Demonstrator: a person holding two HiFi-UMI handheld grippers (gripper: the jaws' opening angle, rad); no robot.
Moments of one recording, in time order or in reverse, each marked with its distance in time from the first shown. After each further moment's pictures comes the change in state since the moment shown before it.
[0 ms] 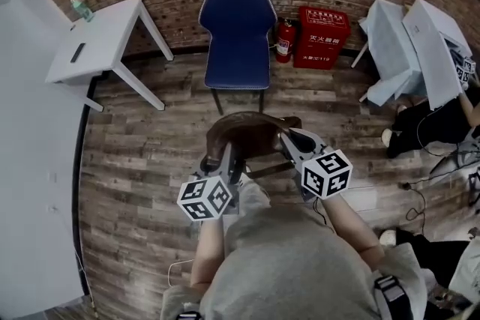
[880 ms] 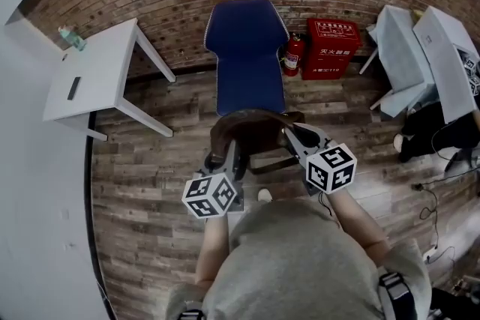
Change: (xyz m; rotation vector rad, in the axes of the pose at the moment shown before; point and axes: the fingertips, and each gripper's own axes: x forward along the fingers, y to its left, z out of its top) left arm 0.136 0.098 0.109 0.035 0.031 -0.067; right arm 0.165 -0.038 0.088 0.003 -0.018 -0.070
